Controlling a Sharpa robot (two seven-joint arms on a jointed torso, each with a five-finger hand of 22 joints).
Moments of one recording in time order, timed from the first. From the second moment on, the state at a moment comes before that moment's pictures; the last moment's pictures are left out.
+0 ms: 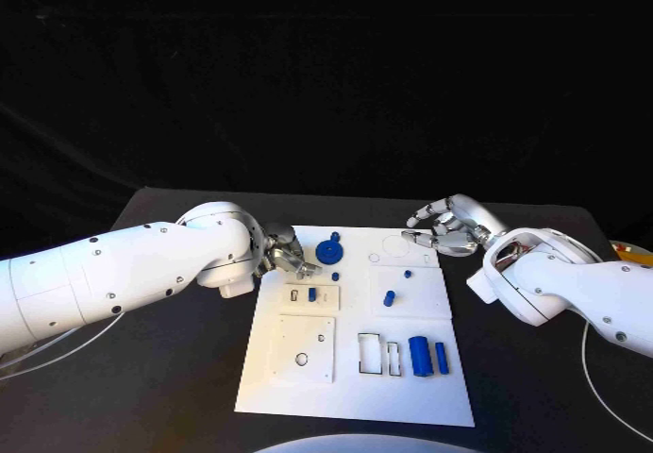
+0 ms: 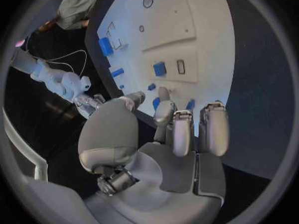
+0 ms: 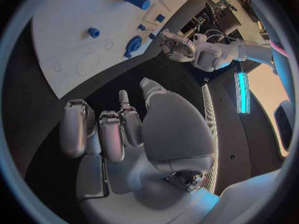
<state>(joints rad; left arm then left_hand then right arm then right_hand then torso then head) 1.23 -0.80 -0.01 1.57 -1.06 0.11 -0.59 0.98 -0.18 0.44 0.29 0.19 0.89 0.05 0.66 0.86 1.33 -0.02 1.25 1.11 1.47 -0.08 1.57 1.31 0.06 1.42 0.03 1.48 1.31 1.24 -0.90 -0.15 1.60 -0.97 -0.52 -0.05 1.30 -0.14 0.18 0.29 0.28 0.88 0.16 0.18 0.51 1.43 0.08 1.41 1.31 1.46 0.01 1.54 1.31 0.05 1.42 0.11 1.31 1.31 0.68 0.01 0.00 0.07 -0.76</state>
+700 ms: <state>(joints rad) 1.32 -0.72 0.00 1.35 -1.08 0.24 -0.59 1.02 -0.18 0.41 0.30 0.19 0.84 0.09 0.54 0.76 1.30 0.01 1.24 1.07 1.47 -0.05 1.56 1.31 0.06 1.40 0.06 1.47 1.31 1.24 -0.88 -0.15 1.59 -0.97 -0.52 -0.05 1.30 -0.14 0.18 0.29 0.28 0.88 0.16 0.18 0.51 1.43 0.08 1.41 1.31 1.46 0.01 1.54 1.31 0.05 1.42 0.11 1.31 1.31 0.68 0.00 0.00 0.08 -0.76</state>
